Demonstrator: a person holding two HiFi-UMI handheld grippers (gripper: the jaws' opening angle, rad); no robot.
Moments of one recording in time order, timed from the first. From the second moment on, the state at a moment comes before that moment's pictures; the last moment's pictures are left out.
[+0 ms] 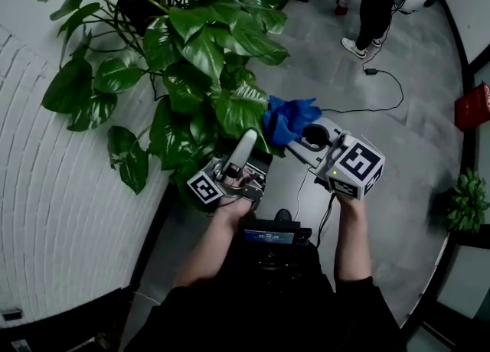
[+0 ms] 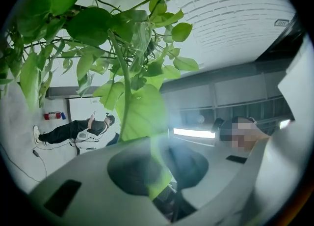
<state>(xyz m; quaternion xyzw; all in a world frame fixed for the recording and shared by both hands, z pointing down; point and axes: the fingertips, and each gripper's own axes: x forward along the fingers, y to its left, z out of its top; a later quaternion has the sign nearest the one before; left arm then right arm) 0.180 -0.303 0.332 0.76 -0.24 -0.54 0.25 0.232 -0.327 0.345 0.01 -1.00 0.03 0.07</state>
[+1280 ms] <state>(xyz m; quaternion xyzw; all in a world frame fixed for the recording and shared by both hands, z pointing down) 0.164 -0.300 0.328 0.76 -0.26 -0.54 0.24 0.339 -0.290 0.210 -0.04 -0.99 -0.02 -0.15</state>
